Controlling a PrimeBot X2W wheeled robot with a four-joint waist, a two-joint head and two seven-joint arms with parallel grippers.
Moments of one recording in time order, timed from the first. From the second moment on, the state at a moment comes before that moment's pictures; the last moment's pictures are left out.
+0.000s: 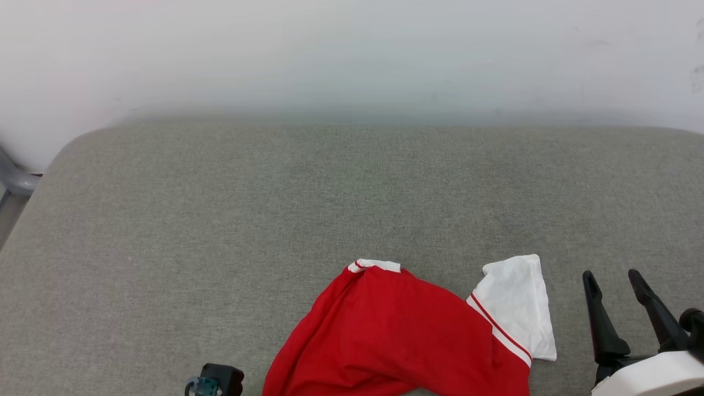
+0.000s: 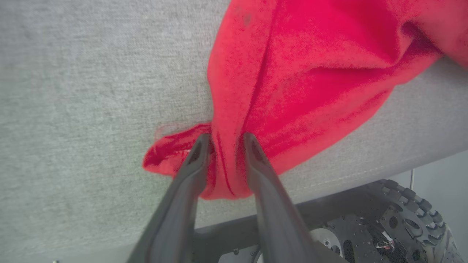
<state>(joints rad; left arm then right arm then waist) 0.03 0.50 -0.65 0.06 -0.74 0.23 0.32 0.16 -0.05 -0.12 -0.28 0.20 0.13 0.14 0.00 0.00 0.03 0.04</state>
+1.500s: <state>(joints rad) -0.60 0.44 -0.68 0.22 -0.65 -0.02 0.31 0.06 -0.05 -0.12 -0.22 0.23 0.13 0.10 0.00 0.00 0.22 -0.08</state>
